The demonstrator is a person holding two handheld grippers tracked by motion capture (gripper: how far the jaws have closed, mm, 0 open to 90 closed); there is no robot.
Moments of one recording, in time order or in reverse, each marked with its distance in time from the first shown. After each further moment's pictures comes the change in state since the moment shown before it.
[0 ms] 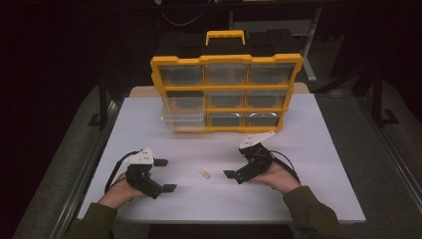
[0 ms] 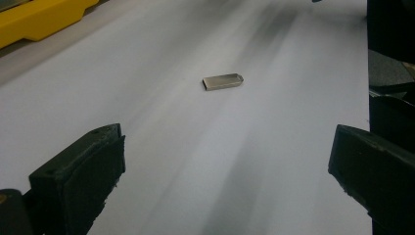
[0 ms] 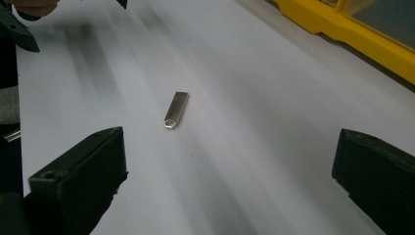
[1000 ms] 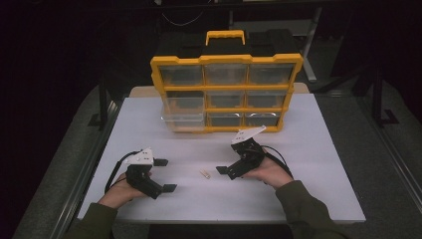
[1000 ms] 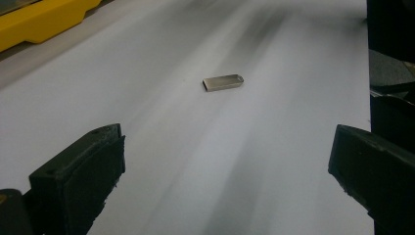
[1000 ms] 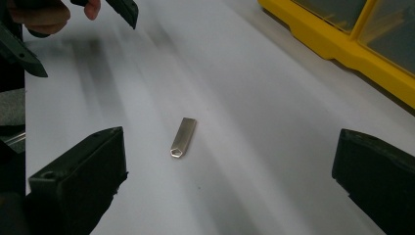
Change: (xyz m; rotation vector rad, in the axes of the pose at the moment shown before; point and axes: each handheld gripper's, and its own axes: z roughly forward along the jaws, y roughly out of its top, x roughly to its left) left arm 0.000 0.000 0.000 -0.001 0.001 0.009; right arm 0.003 0.021 0.012 -0.009 0.025 -0.023
